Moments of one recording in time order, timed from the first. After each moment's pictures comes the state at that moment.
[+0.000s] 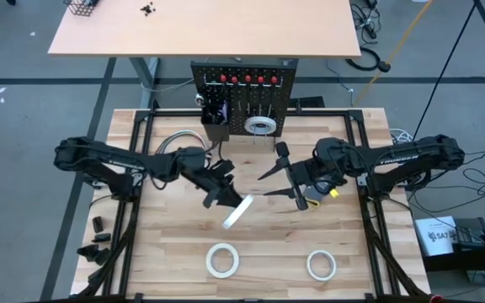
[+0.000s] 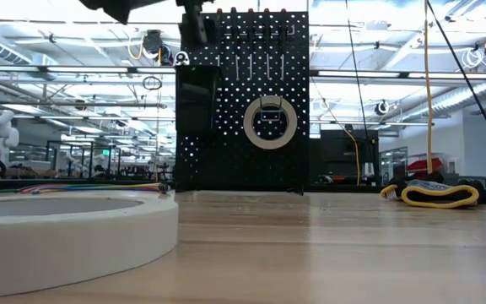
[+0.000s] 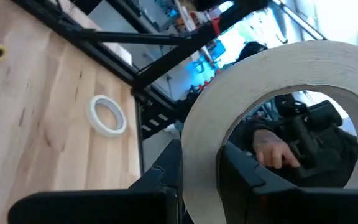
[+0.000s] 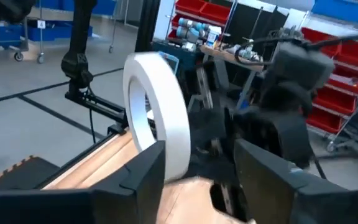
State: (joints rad) left arm -0.03 1.40 0.86 0.41 0.56 -0.86; right arm 0.07 1.24 0.99 0.20 -0.26 -0.27
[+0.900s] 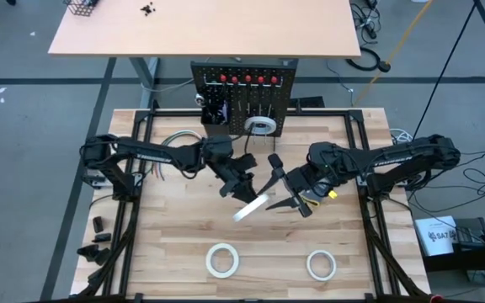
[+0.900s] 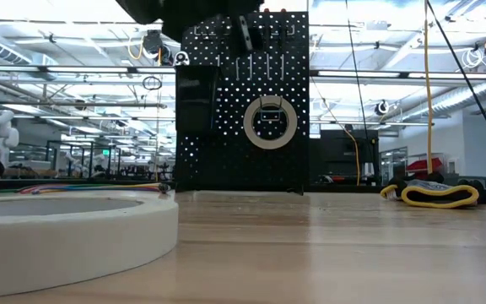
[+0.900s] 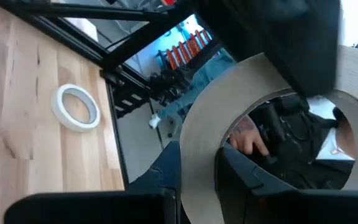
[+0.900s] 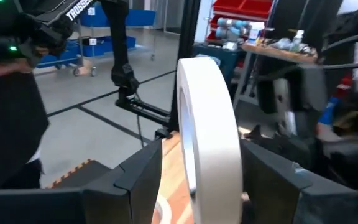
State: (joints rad) left arm 0.09 1.65 1.10 0.41 0.91 -0.86; right arm 0.08 1.28 0.99 0.22 -0.43 -0.16
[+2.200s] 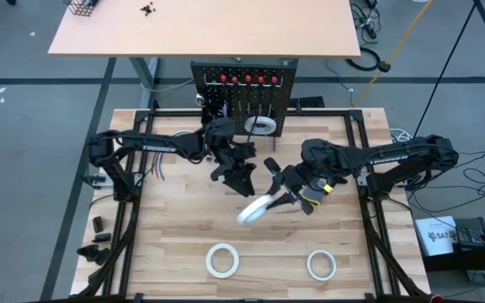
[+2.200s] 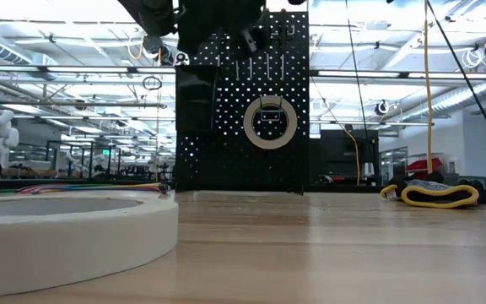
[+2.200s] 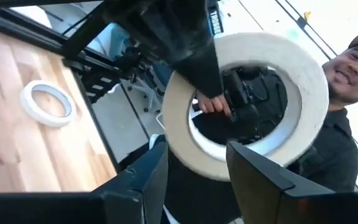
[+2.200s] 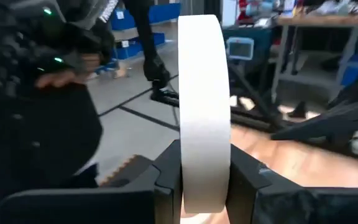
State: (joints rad) left arm 0.21 1.72 1.18 0.41 1.26 -0.74; right arm 0.03 1.32 0.99 0.20 -0.61 -0.02
